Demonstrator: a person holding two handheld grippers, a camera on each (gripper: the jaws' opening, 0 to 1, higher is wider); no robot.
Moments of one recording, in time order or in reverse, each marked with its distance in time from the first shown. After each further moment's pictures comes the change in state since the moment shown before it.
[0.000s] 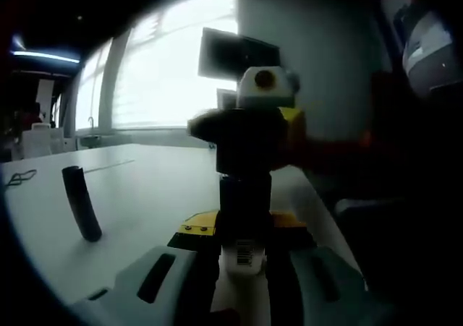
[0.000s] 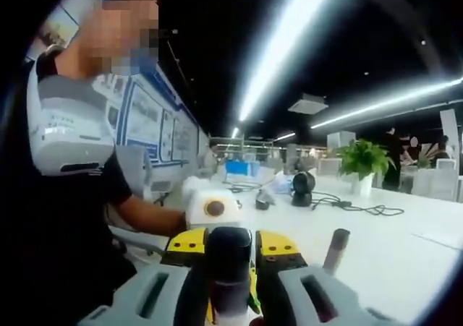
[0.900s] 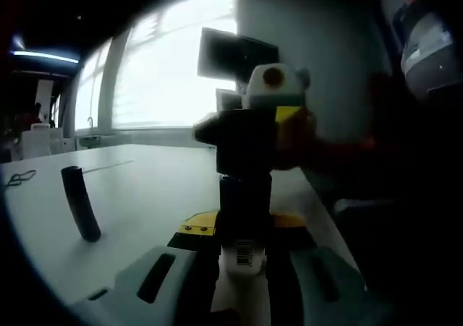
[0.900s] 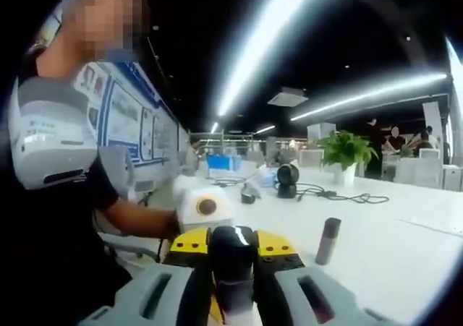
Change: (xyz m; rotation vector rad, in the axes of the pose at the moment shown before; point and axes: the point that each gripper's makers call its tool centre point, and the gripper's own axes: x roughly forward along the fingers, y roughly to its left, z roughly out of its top) left arm 0.000 -0.001 0.000 0.003 0.001 -0.006; right arm -0.003 -0.003 -0.003 0.050 0.045 -0.143
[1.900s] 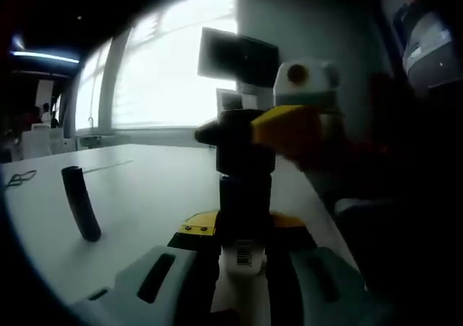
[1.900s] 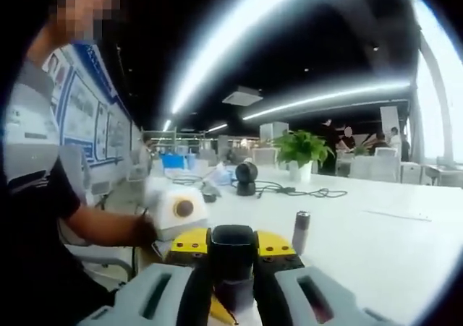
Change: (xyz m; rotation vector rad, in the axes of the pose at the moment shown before) left arm 0.001 -0.002 0.000 0.001 0.002 0.001; right arm -0.005 -0.005 -0.002 0.011 0.007 -0.328
